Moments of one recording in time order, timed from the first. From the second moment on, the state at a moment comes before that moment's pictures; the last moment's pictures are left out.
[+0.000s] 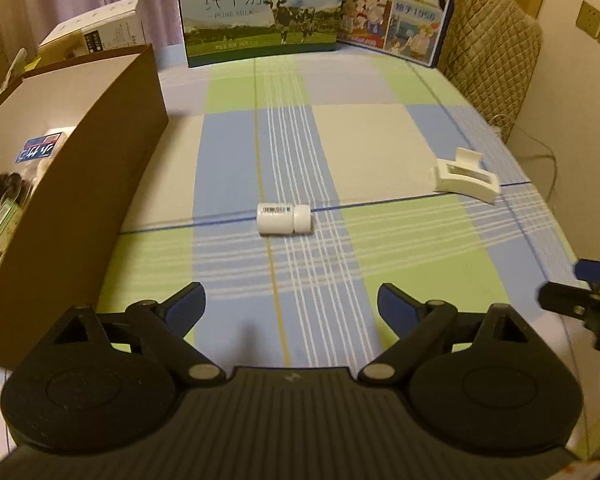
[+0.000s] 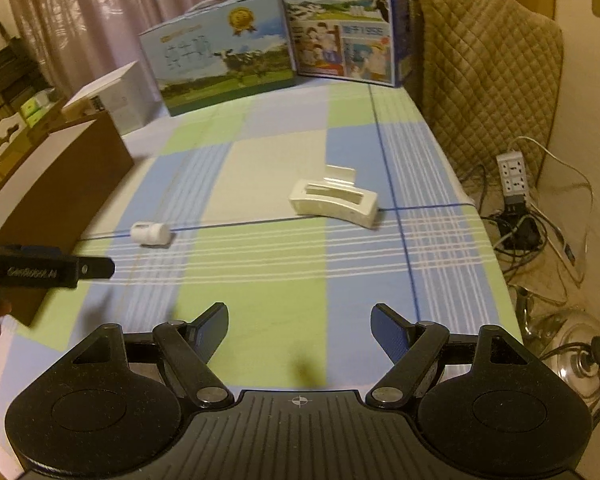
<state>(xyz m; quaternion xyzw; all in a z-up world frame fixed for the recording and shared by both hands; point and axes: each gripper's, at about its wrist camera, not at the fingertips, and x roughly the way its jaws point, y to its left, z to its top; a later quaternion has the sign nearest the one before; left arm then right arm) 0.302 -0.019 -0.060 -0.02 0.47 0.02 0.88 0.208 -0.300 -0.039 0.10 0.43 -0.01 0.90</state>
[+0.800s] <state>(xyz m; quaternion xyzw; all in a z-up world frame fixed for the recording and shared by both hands) 0.399 -0.007 -0.113 0.01 0.49 0.01 0.87 0.250 -0.342 -0.062 0.12 0.44 -0.05 0.89</state>
